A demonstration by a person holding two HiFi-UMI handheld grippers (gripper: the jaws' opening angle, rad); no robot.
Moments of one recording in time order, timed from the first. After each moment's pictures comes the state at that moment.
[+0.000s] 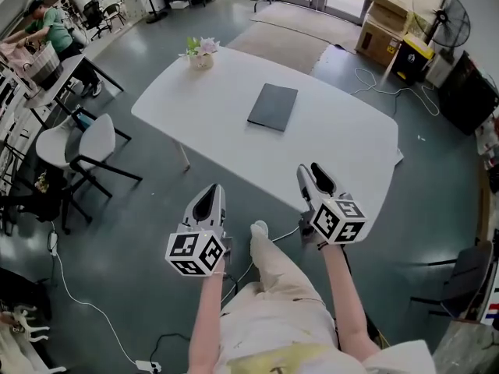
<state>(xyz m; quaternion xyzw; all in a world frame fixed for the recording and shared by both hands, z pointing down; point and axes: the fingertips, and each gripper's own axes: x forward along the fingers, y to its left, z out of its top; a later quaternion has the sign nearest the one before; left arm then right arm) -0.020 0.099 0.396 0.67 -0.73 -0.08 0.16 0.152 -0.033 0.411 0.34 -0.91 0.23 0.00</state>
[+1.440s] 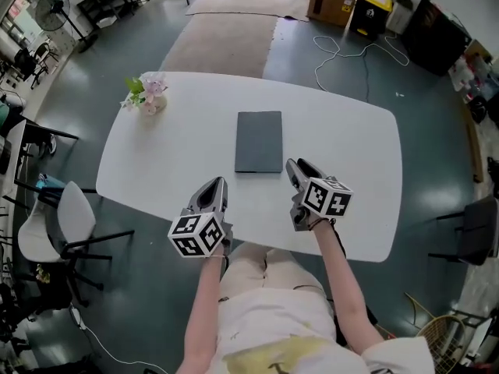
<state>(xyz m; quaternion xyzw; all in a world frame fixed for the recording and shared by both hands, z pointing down) -0.133 -0.180 0.488 0.76 -0.59 0.01 0.27 0.049 -0.257 0.532 0.45 -0.81 0.37 0.03</state>
